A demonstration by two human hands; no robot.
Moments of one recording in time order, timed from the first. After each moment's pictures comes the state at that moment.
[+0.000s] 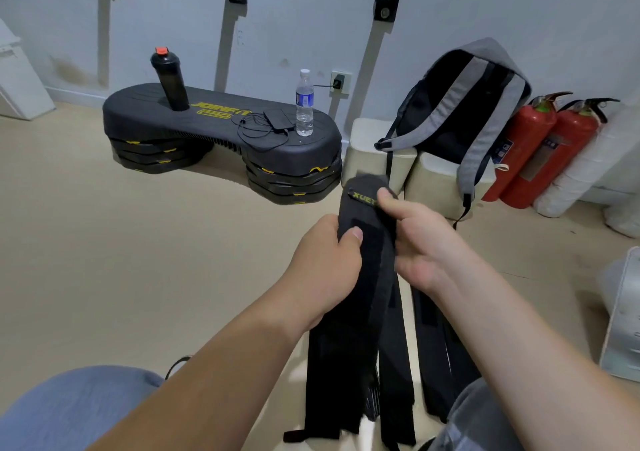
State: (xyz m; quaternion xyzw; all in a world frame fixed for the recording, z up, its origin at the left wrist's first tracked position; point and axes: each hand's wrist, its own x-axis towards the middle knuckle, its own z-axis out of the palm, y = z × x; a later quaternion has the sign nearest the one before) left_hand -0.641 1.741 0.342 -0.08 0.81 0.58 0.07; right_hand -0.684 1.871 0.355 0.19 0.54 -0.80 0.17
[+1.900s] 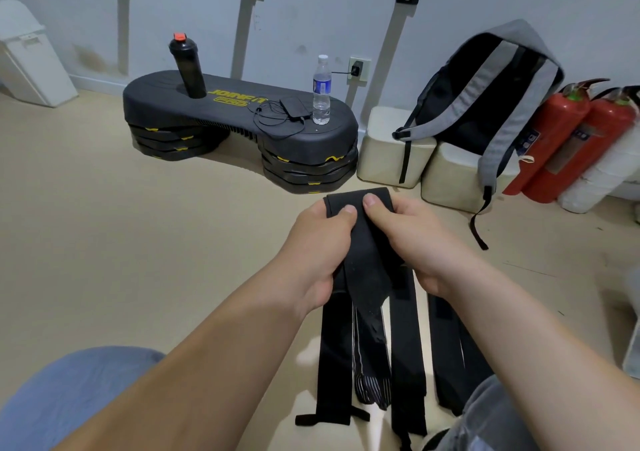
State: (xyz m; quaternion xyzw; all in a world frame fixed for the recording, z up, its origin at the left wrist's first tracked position) left_hand -0.648 1.724 0.340 -0.20 0.60 0.77 0.12; right_hand -0.678 1.861 0.331 0.01 0.75 -0.65 0.15
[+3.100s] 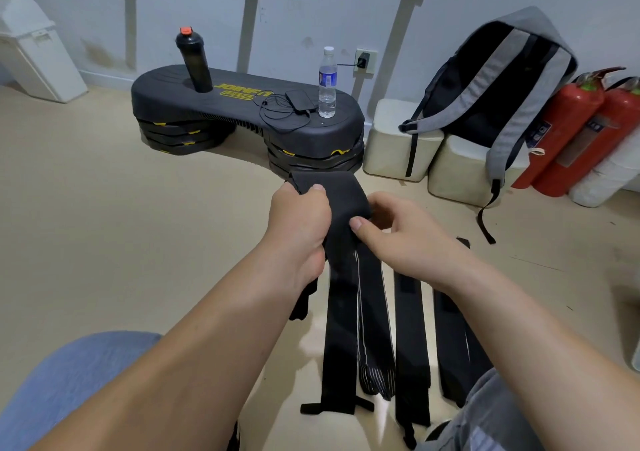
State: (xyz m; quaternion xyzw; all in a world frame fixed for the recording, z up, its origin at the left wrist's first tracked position) left_hand -0.661 1.713 0.345 -0.29 0.56 0.78 -0.03; right_hand -0.671 1.862 0.328 -0.14 0.87 -0.46 0.08
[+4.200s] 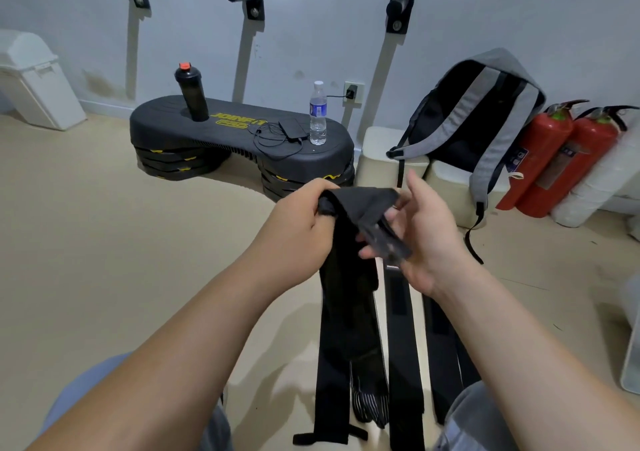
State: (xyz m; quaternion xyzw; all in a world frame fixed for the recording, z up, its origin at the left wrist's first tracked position) left_hand -0.648 1.690 0.375 0.09 0.86 0.49 -0.08; right_hand -0.679 1.868 0.369 0.05 0.56 -0.81 0.15
